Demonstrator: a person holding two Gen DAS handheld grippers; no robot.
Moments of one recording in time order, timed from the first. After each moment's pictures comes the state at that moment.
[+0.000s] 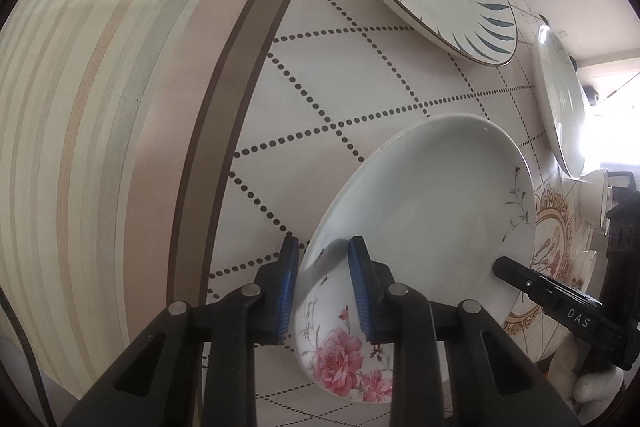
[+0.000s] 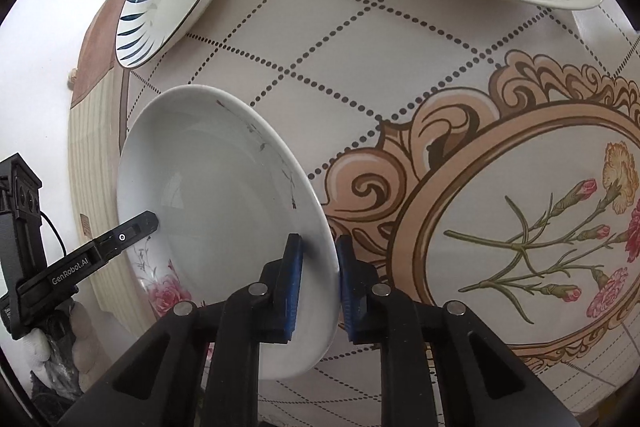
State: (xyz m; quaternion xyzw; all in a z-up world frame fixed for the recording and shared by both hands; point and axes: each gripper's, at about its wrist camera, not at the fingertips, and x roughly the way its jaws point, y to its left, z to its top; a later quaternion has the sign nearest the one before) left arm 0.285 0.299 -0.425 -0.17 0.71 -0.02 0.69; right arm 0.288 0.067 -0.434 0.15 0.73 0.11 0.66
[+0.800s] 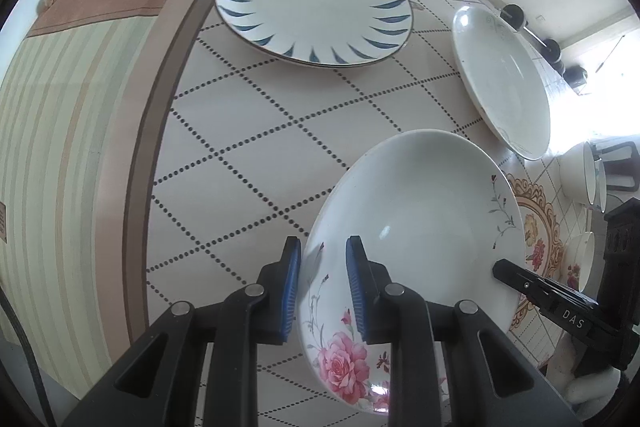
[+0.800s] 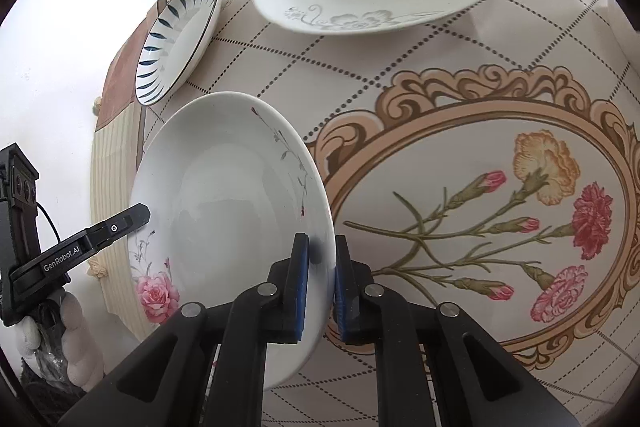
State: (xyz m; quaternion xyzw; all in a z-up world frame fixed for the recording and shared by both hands) left arm 0.278 0.255 -0.366 -0.11 0.67 -0.05 0.74; right arm 0.252 -0.031 -0.403 0.19 0.67 0.12 0.71
